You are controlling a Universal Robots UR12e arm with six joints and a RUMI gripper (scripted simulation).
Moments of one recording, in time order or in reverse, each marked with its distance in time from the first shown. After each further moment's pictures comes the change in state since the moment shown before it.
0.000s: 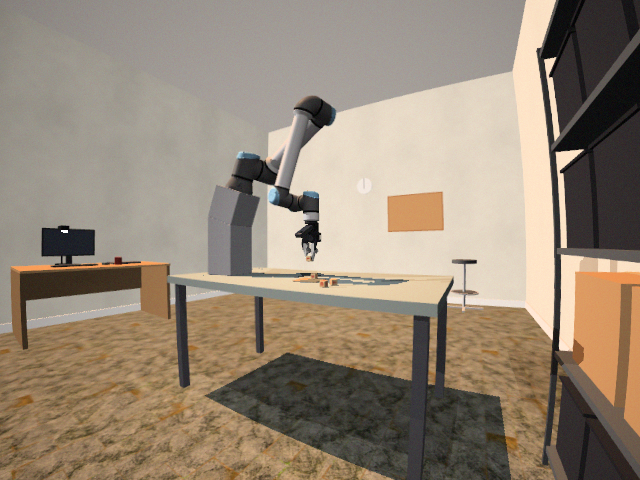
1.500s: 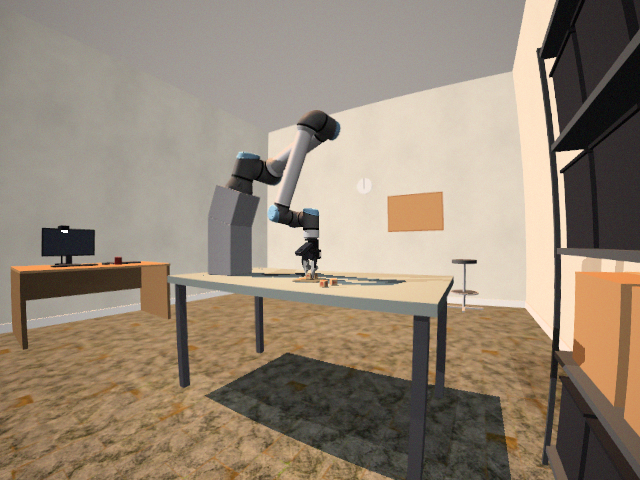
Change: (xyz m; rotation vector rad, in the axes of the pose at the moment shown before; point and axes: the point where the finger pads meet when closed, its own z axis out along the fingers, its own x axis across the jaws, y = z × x) arm 0.000 -0.001 0.096 -0.001 0.001 -0.001
